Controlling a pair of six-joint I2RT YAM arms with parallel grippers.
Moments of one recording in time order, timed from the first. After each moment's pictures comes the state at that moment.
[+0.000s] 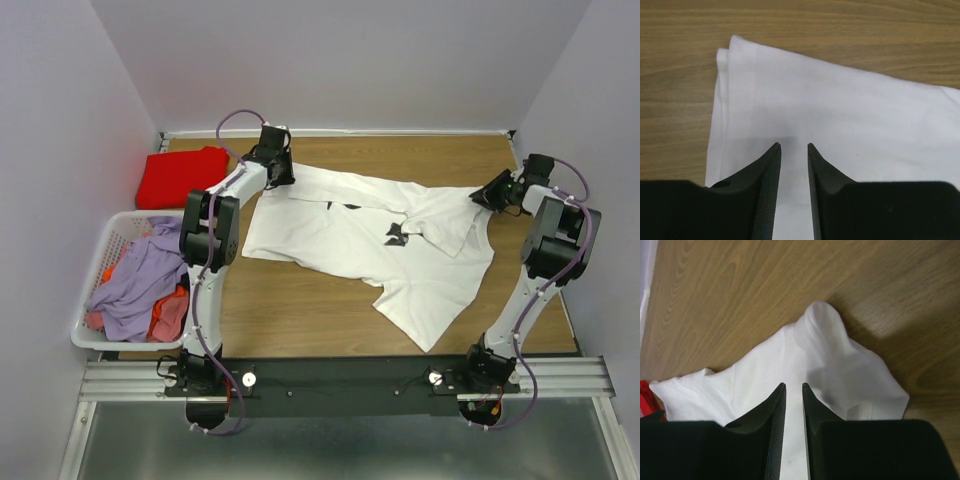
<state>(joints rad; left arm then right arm) -0.26 2.27 1.81 -0.31 -0.01 -0.31 -0.37 2.07 1.41 -0.19 -0.46 0.54</state>
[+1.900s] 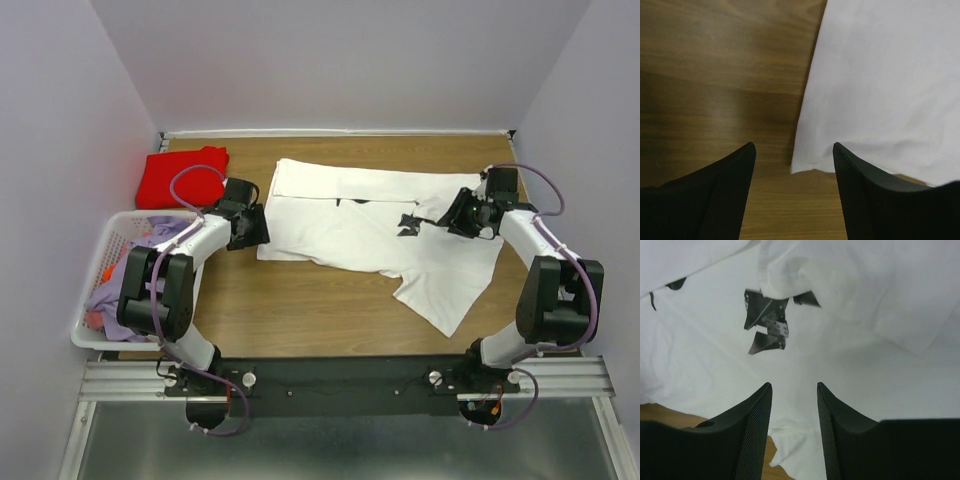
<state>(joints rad) -0.22 1.61 1.00 -0.40 -0.06 -0.41 -0.12 1.56 1.02 -0.39 -0.32 0.39</state>
